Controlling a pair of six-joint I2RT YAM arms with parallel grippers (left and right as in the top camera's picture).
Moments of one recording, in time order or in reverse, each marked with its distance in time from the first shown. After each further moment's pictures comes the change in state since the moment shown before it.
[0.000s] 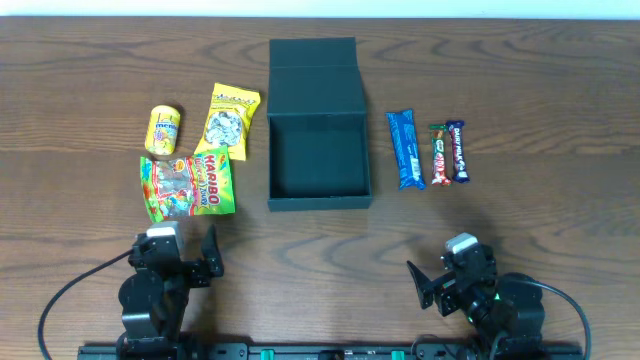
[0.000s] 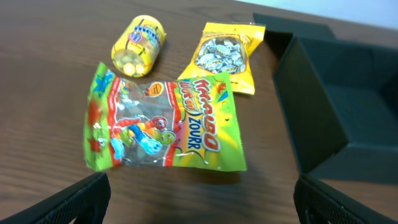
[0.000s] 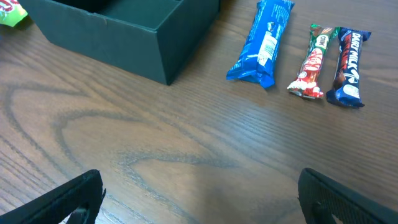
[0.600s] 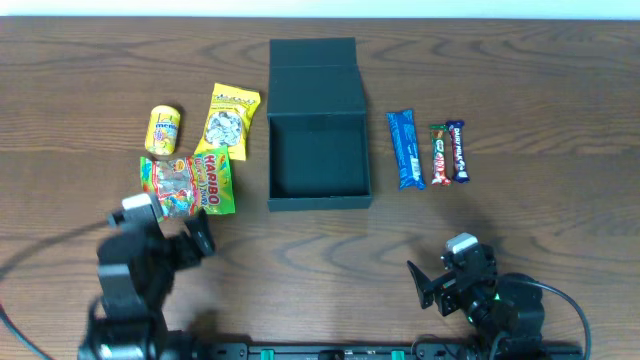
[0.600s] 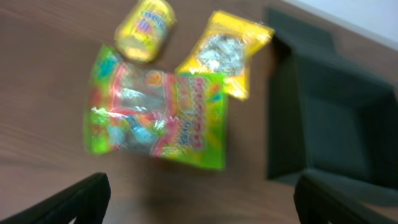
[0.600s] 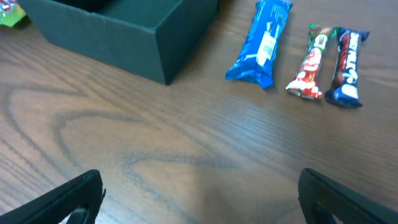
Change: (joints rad) left arm 0.000 0.505 0.421 -0.153 -0.047 -0.126; right arm 0.000 -0.002 0.000 0.000 0.003 0.000
